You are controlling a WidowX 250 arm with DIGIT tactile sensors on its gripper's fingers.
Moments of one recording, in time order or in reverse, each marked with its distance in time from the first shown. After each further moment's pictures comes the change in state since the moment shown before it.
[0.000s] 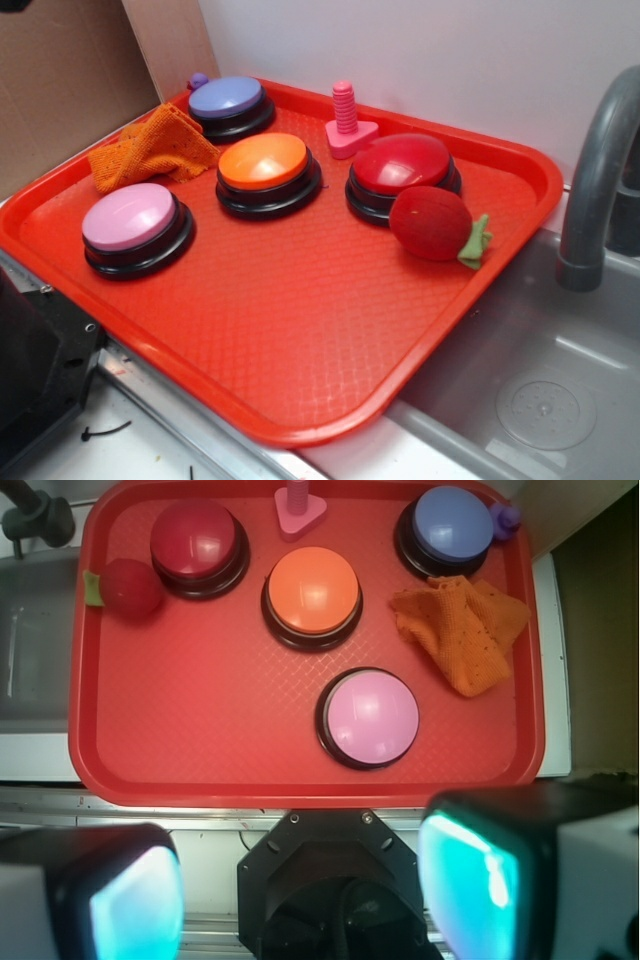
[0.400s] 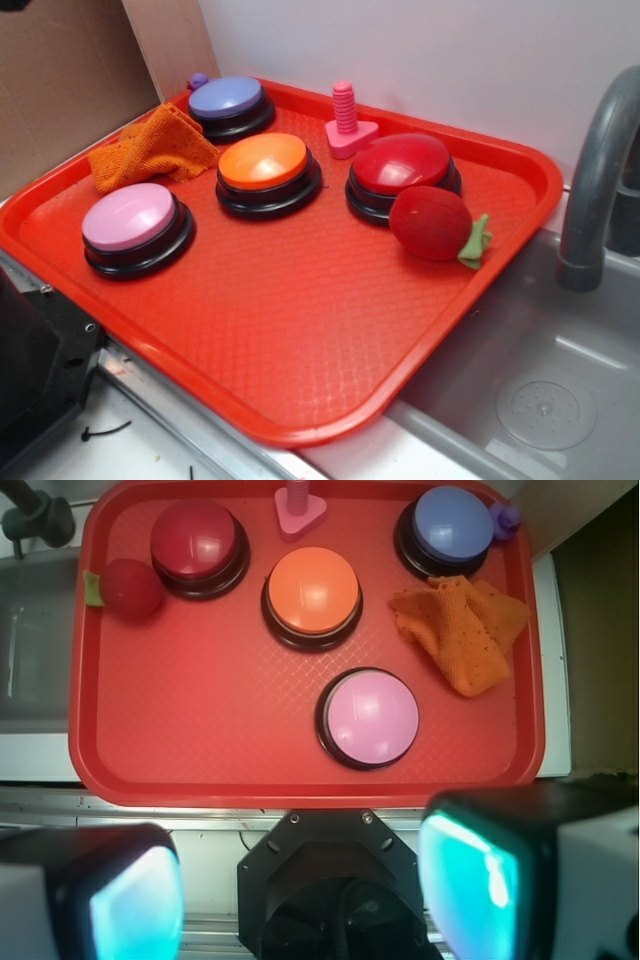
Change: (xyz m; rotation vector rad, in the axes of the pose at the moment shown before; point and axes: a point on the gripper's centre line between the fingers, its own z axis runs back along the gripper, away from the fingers) arm 0.001 0.000 0.003 -0.007 -0.010 0.005
